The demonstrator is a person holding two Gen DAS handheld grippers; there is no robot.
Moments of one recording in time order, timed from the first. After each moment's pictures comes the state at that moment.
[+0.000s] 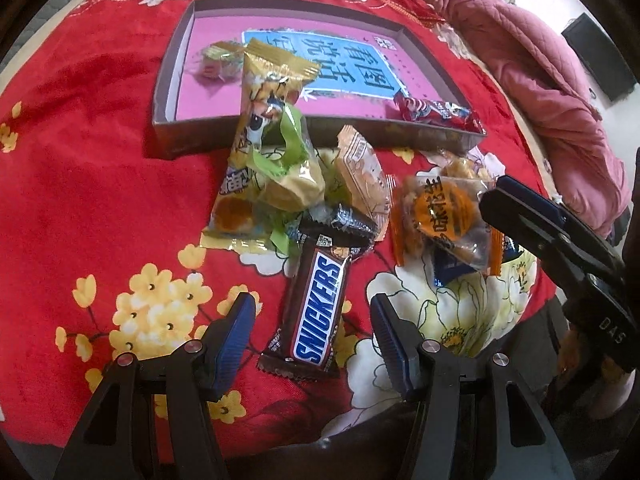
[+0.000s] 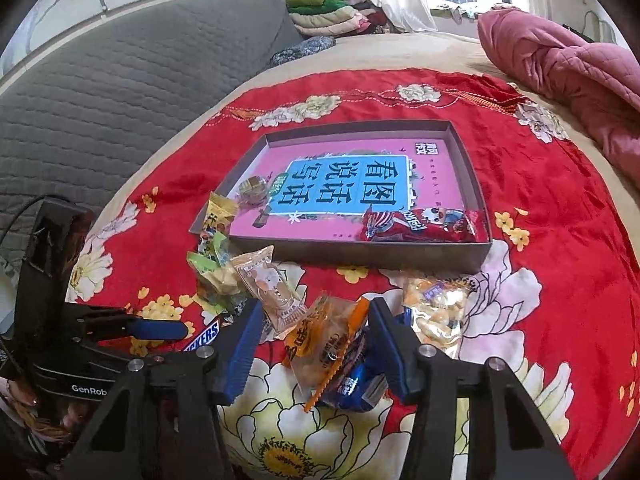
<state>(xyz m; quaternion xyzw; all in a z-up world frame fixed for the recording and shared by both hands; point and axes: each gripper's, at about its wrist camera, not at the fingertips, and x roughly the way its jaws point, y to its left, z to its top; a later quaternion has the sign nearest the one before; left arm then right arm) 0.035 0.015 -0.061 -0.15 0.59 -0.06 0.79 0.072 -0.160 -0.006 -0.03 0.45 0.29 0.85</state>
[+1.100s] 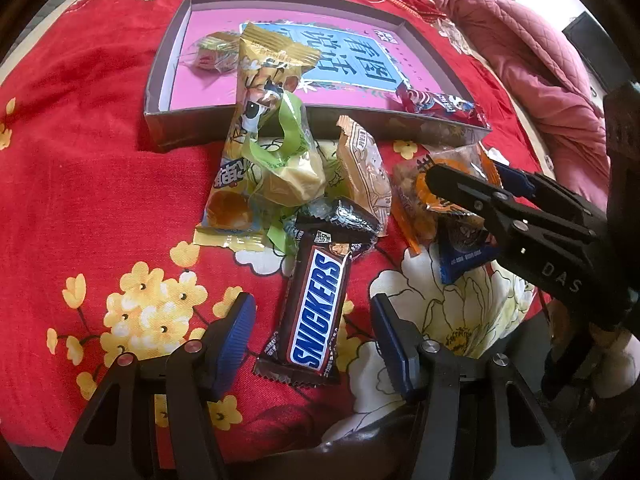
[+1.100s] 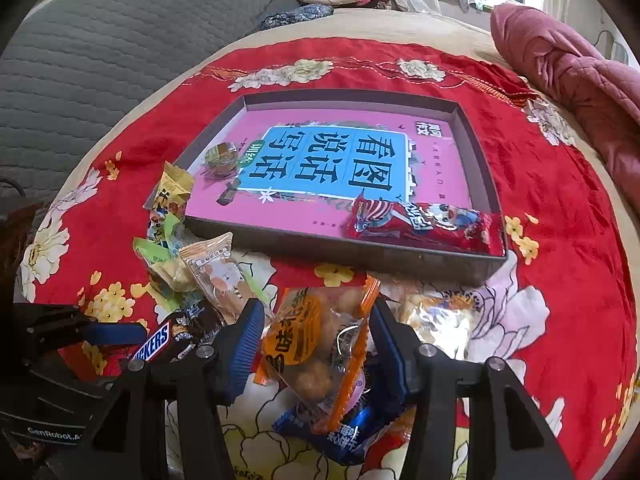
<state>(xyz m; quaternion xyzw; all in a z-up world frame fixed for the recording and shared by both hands) 0.037 0.013 -0.067 -0.15 0.60 -0.06 0.79 0.102 -0.133 -0.032 -0.10 0.48 0.26 0.83</state>
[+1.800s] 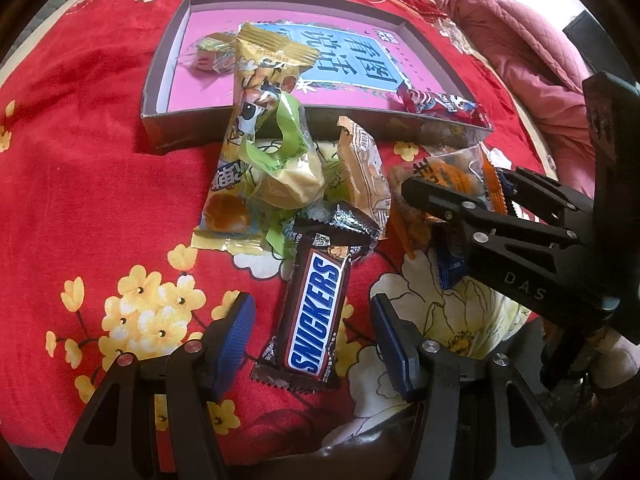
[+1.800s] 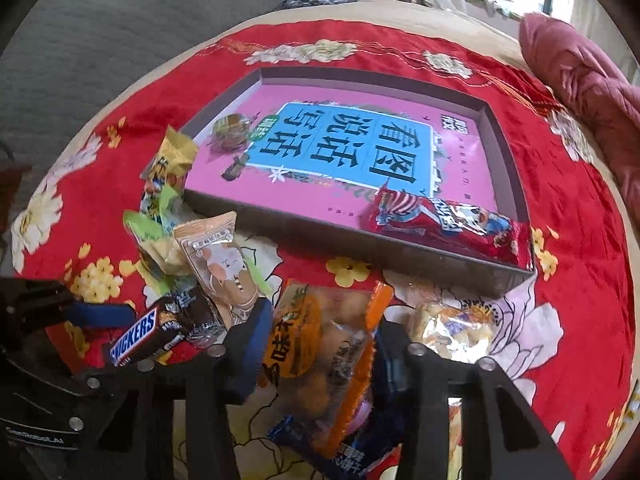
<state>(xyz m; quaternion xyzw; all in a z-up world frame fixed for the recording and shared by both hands) 0.040 0.010 -0.069 -0.14 0.60 -0.06 0.79 0.106 -0.116 -0.049 -0.15 0.49 0.28 0.81</state>
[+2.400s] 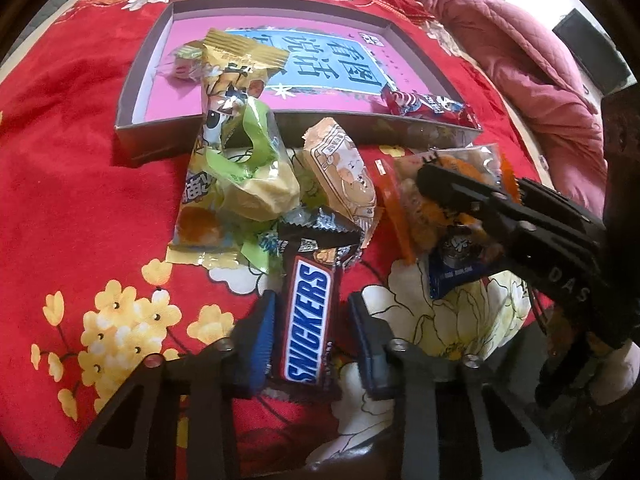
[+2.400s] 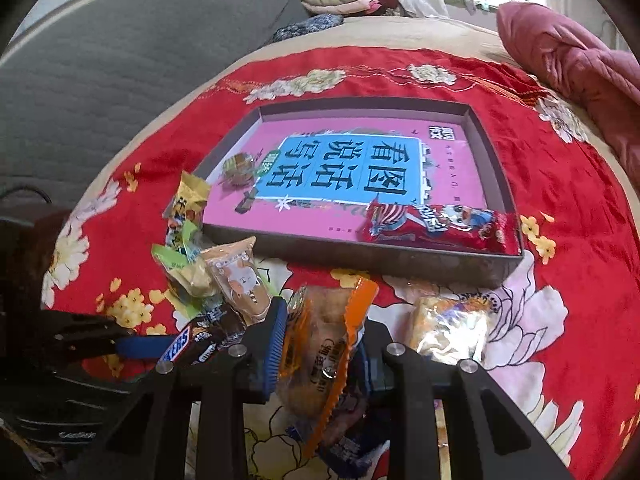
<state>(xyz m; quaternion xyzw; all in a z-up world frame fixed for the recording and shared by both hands) 0.046 -0.001 -0.073 -0.15 0.58 -0.07 0.80 0.100 -0.142 -0.033 -0.06 0.47 0.29 0.83</state>
